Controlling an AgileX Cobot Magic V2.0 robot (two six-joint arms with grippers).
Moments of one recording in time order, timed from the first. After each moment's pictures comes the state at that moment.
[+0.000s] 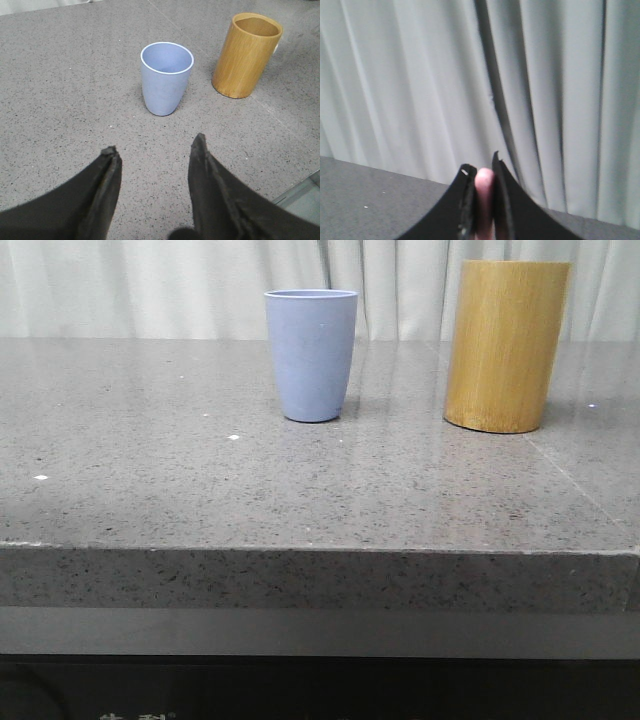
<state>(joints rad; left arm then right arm) -0.51 0.85 -0.94 -0.17 0.60 0.11 0.25 1.32 -1.59 0.50 0.28 -0.33</state>
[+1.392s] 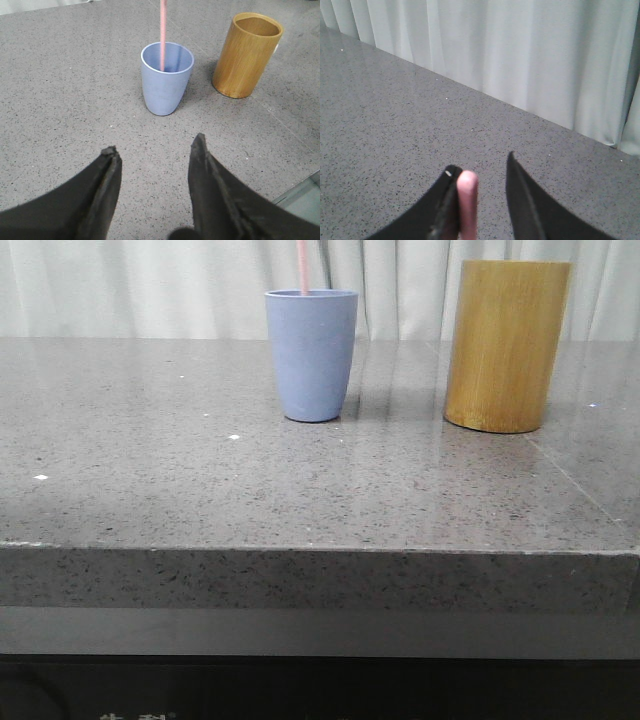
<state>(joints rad) -0.51 0.85 -0.94 -0.17 0.60 0.11 0.52 1.72 -1.59 0.45 0.11 -0.45</state>
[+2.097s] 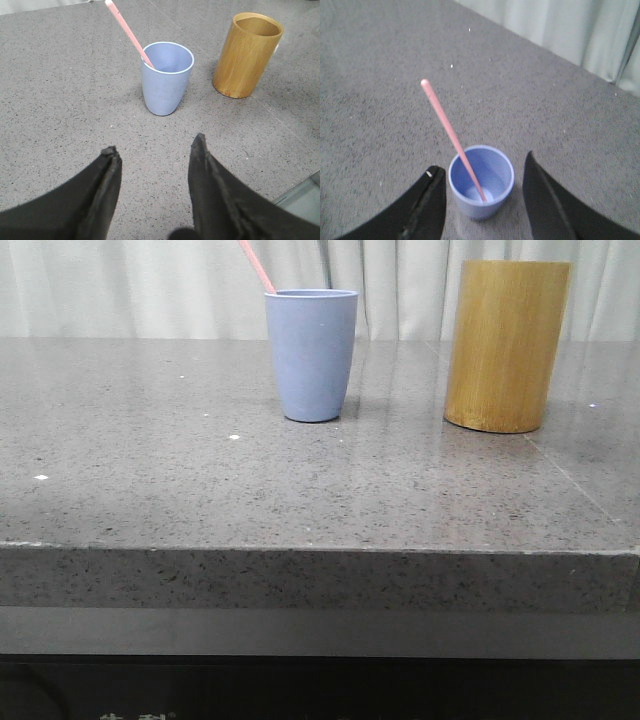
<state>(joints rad) -0.51 0.85 -0.94 -0.17 0.60 0.11 0.39 1.44 -1.59 0.39 0.73 -0.45</state>
